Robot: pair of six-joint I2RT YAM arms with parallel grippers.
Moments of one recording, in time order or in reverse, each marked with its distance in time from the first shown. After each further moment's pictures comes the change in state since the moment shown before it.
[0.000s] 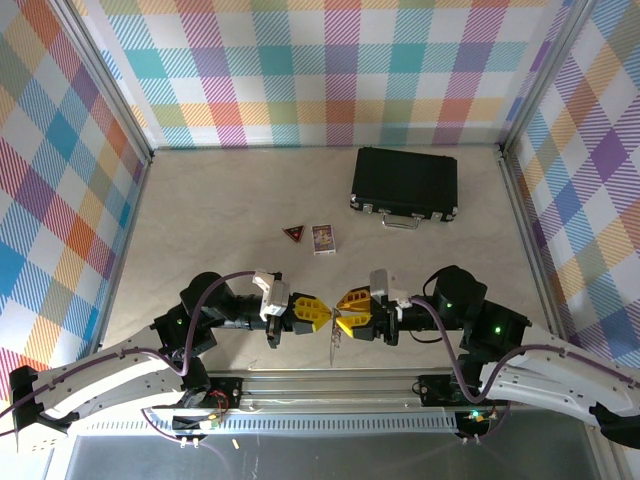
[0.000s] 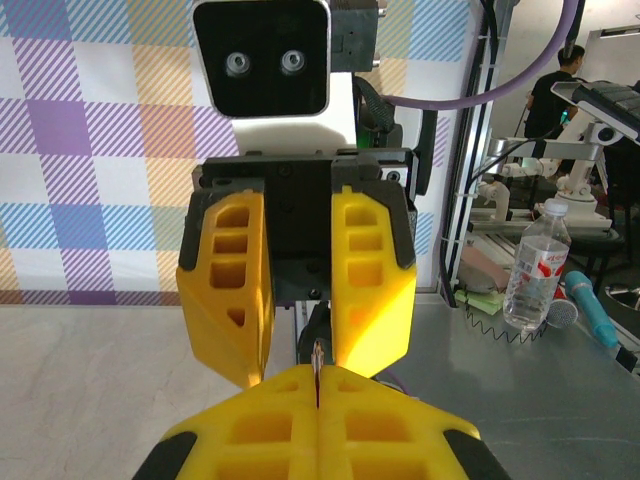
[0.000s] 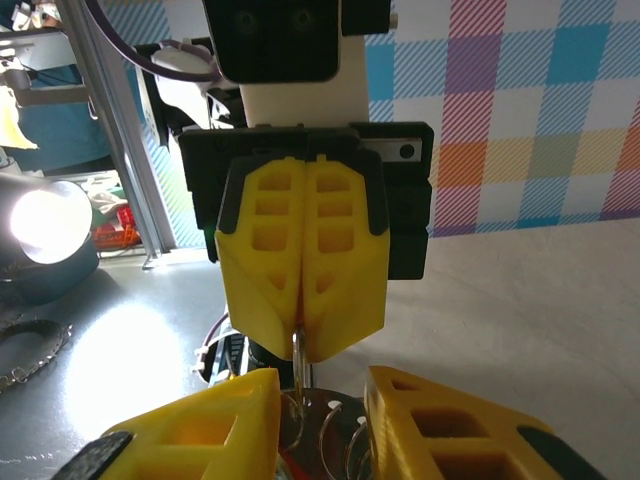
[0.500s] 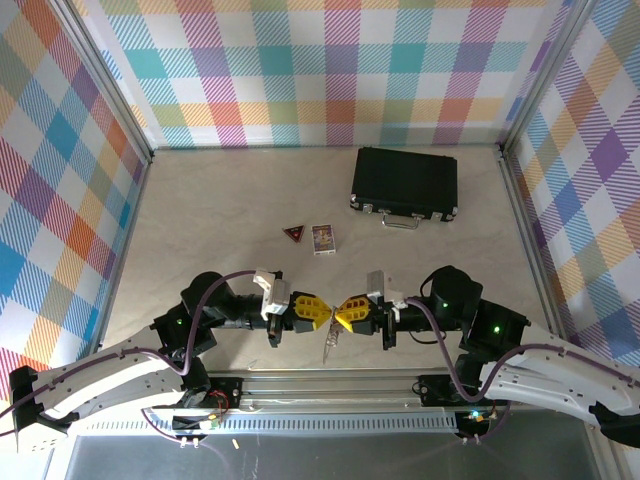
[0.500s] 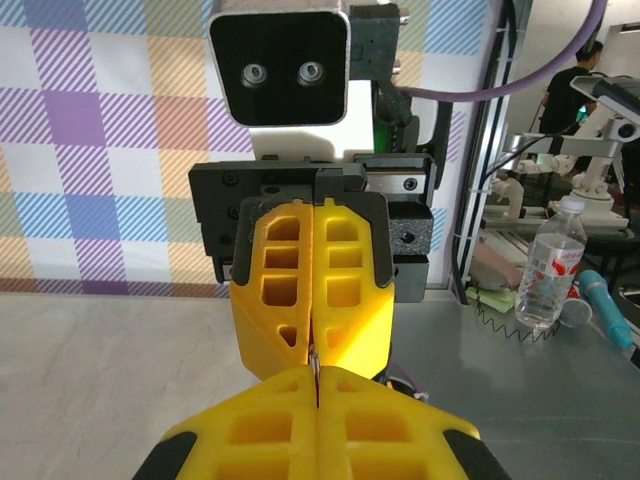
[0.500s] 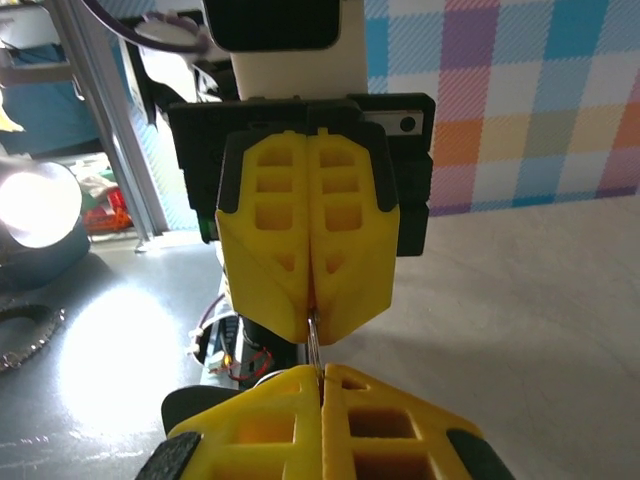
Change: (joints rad) left arm 0.000 -0.001 0.000 -0.032 -0.034 0.008; right arm 0.000 0.011 0.011 -0.060 0.030 -0.019
